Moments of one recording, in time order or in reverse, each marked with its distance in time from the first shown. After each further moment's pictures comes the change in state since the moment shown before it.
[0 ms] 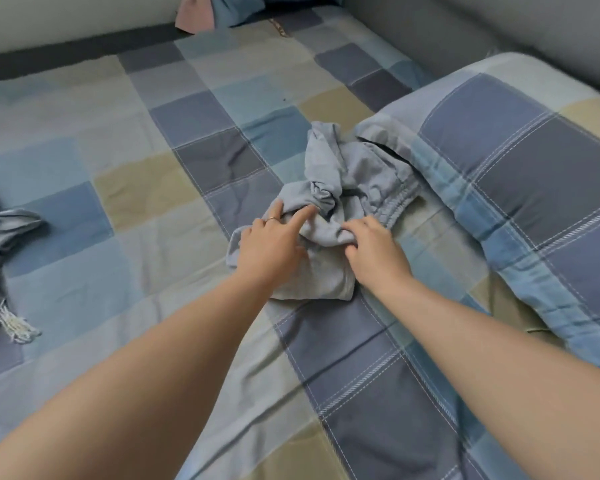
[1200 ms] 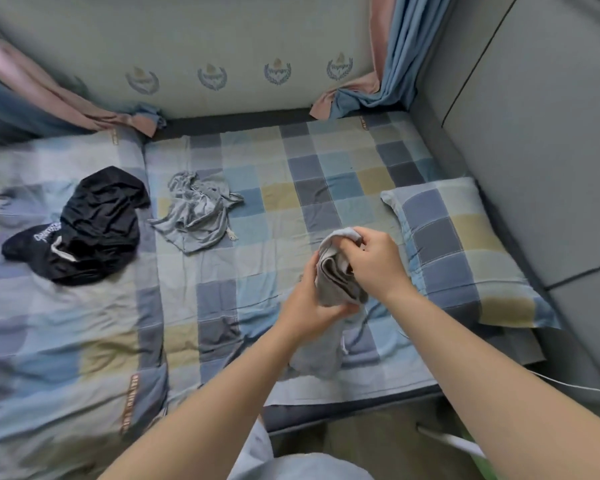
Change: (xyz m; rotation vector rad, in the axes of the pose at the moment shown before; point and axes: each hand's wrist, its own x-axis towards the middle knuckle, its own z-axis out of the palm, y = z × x) left_hand -0.458 0.241 -0.390 -1.152 0.124 -0.251; right_hand -0.400 -0.212 -0.468 0.605 -0.175 -0.250
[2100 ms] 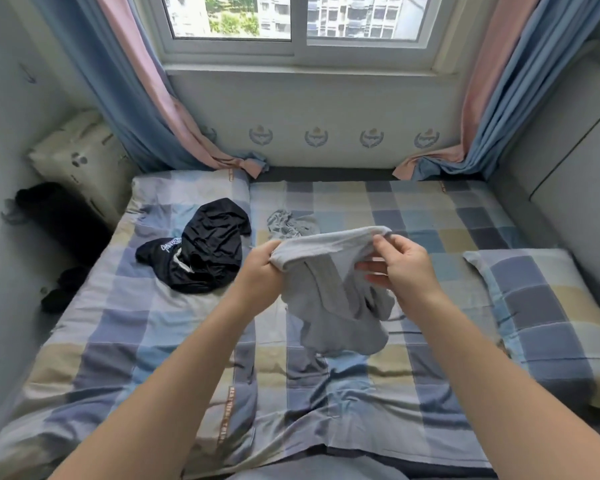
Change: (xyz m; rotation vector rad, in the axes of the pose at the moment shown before) left_hand -0.165 0.057 -0.330 -0.012 0.375 0.090; right_hand -0.048 -0.177 0.190 0.529 -0.068 0.139
